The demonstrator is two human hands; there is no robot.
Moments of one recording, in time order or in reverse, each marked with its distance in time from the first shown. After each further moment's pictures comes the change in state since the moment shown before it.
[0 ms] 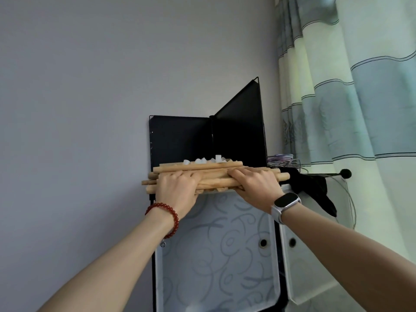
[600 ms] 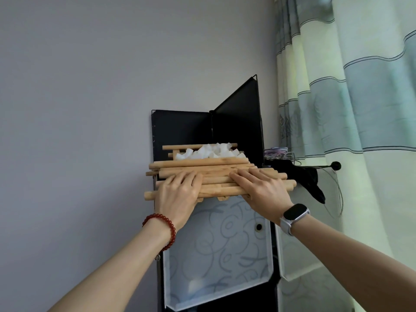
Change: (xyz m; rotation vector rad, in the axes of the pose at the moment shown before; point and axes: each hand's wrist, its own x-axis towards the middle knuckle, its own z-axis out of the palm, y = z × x) left_hand -0.051 0.009 -0.028 -0.022 0.126 0.067; right_hand -0.049 -0.025 -0.022 -0.008 0.157 -0.049
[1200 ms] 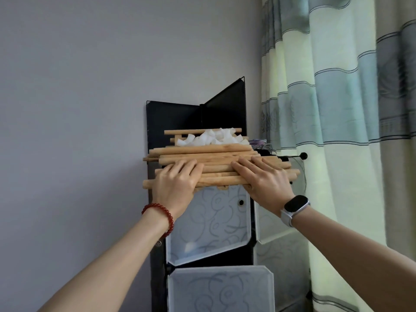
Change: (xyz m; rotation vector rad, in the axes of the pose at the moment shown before) left_hand -0.038 0.015 -0.096 -0.170 0.205 0.033; right_hand -0.020 -0.056 -0.113 -0.158 0.069 0.005
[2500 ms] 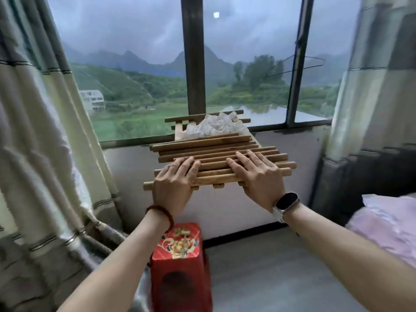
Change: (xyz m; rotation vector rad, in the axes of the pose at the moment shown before) left_hand -0.009 0.584 -0.388 -1.326 0.137 0.341; right_hand -0.273 -0.075 -0.790 -1.111 -0.784 0.438
